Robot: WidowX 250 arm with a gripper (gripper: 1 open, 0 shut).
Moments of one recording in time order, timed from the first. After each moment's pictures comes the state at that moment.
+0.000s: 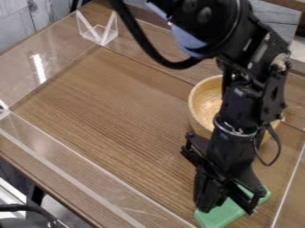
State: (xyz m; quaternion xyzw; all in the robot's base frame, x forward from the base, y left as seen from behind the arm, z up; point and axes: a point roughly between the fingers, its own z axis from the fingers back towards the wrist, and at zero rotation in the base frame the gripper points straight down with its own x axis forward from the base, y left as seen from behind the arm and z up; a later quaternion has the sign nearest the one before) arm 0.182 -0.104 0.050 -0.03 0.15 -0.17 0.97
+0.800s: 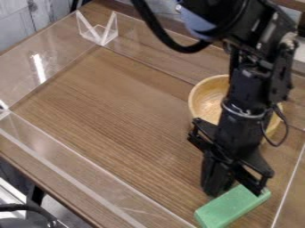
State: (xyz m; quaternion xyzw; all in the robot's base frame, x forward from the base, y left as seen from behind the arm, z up) arm 0.198 -0.101 0.060 -0.03 0.14 -0.17 0.98
